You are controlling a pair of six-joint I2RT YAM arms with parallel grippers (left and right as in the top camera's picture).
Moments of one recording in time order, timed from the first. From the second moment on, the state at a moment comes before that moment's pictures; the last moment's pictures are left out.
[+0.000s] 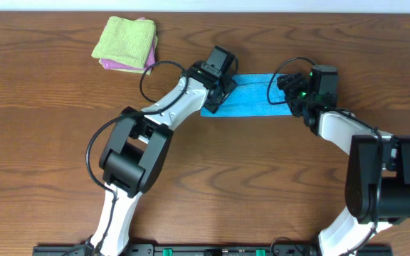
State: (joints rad) left arm -0.55 2.24 1.66 -0.51 0.10 -1.37; right arm 0.01 1.88 0.95 0.17 -0.22 1.04
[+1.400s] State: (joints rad) left arm -0.53 2.25 1.80 -0.68 0.30 -1.14; right arm 0.03 1.88 0.95 0.26 -0.13 0.87
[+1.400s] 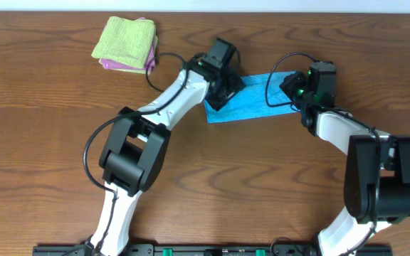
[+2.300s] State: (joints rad) left arm -0.54 2.25 1.81 -0.83 0.18 -0.84; right arm 0.04 1.88 0.95 0.27 -0.13 0.87
